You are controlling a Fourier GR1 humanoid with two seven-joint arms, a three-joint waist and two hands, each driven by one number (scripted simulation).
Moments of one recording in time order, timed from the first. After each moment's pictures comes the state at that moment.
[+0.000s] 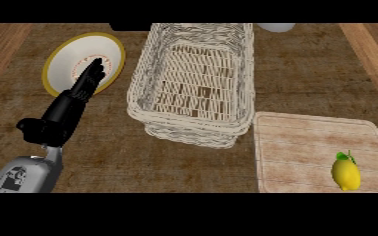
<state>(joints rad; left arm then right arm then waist) -0.19 0.40 -0.16 -1.54 0.15 0.01 -0.03 0.45 -0.72 -0.15 -2.24 0.34 0.15 0.69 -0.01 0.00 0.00</state>
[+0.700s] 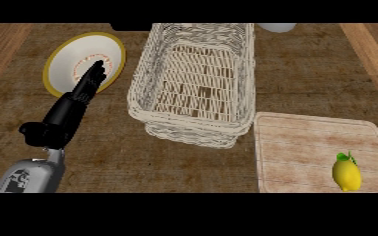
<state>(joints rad) -0.17 0.34 -0.11 -1.55 0.08 -0.05 -0.03 0.36 -0.52 -0.11 -2.00 0.59 0.12 0.45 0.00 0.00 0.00</state>
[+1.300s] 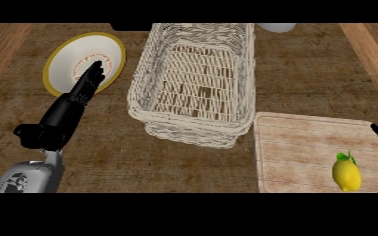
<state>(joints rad) -0.15 0.29 -0.06 -1.58 0.04 -0.11 -0.01 0.33 -0.41 -0.12 -2.01 0.70 0.21 0.43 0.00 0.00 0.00</state>
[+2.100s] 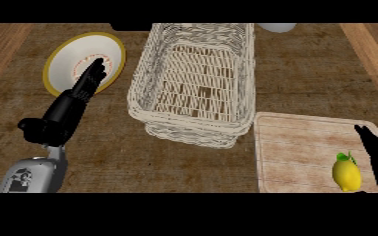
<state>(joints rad) -0.18 0.24 0.00 -1.56 -0.01 -0.15 0.01 0.26 -0.32 -0.12 -1.86 0.87 0.23 0.38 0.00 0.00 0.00</state>
